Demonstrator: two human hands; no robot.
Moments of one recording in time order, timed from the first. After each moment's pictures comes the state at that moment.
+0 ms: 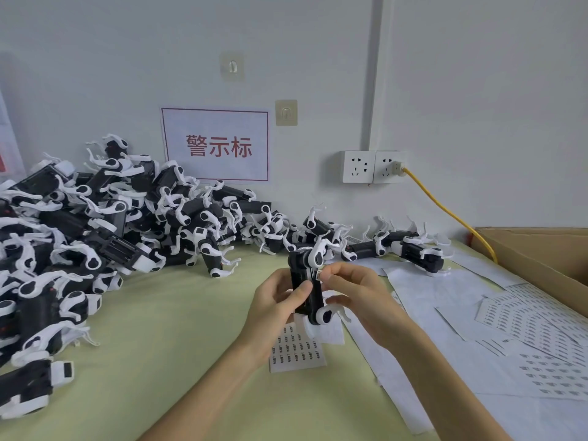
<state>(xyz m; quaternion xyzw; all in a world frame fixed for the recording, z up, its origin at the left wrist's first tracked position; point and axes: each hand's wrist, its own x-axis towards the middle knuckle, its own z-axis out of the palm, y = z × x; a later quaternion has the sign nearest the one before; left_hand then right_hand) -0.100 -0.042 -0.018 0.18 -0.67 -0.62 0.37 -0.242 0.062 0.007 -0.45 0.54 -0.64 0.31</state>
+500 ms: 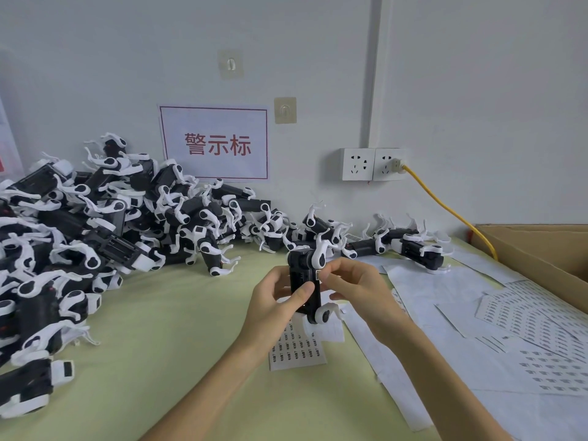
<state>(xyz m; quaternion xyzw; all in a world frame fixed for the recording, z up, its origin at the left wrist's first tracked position) -0.104 -0.048 -0.025 0.18 -0.71 -0.55 0.41 -0.242 0.061 0.008 -0.46 0.59 -0.62 0.24</state>
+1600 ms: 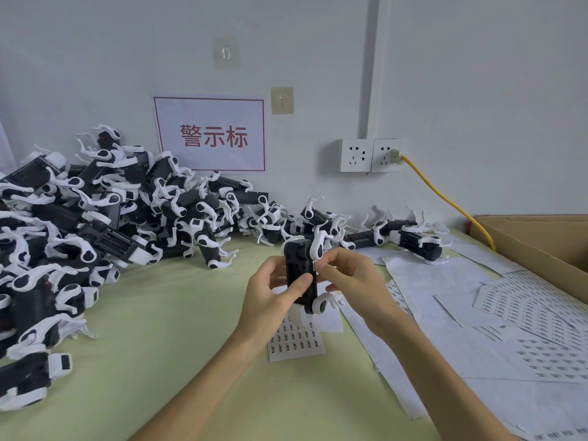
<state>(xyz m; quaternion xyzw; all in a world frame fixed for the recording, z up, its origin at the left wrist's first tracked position) -0.103 -0.047 -0.024 0.19 -0.71 -0.52 0.43 -0.237 0.056 0.003 -0.46 0.60 -0.62 0.20</state>
